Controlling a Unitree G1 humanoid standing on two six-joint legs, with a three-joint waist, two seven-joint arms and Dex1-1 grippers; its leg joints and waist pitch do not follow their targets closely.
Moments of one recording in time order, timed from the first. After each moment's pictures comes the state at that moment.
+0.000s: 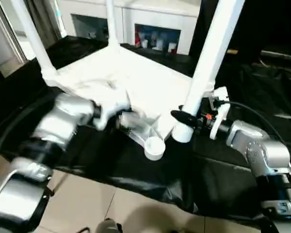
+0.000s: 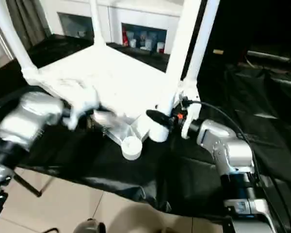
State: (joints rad) left arm -0.76 0.51 -0.43 0.62 -0.02 0.04 -1.21; right arm -0.46 -0.34 -0.03 0.21 0.44 0.56 0.79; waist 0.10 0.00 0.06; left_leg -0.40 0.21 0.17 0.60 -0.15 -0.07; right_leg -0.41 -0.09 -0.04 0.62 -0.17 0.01
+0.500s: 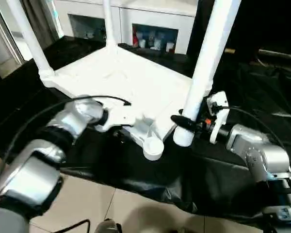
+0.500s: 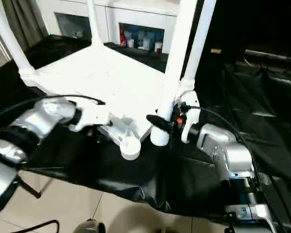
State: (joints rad) left arm -0.95 0.42 -0.55 1.02 0.20 -0.24 -1.17; right arm -0.41 -0.35 0.00 0.17 0.42 0.54 0.79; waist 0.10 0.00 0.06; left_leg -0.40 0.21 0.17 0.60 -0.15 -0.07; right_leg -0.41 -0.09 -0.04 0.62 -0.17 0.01
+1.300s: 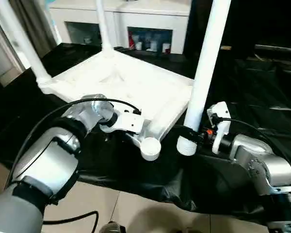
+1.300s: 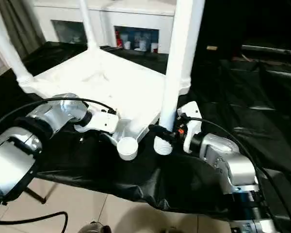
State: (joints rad) left arm -1.09 0.32 -0.61 1.25 0.37 -0.27 -1.27; right arm -0.32 -0.35 0.02 0.09 0.38 0.53 0.76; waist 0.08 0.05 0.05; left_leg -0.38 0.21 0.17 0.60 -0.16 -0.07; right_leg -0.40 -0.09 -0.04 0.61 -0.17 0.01
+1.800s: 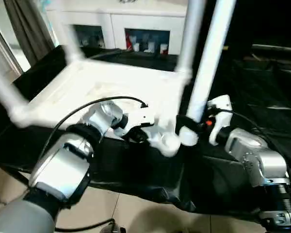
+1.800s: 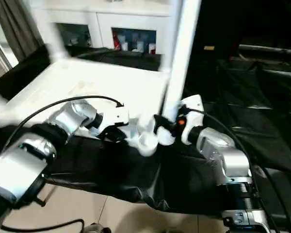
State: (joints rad) left arm -0.98 0.22 -0.40 1.16 0.21 0.01 -1.17; right arm -0.38 -0.30 -0.04 0.17 0.34 0.52 0.61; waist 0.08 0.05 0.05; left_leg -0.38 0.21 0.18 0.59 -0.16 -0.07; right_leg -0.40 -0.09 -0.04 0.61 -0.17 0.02
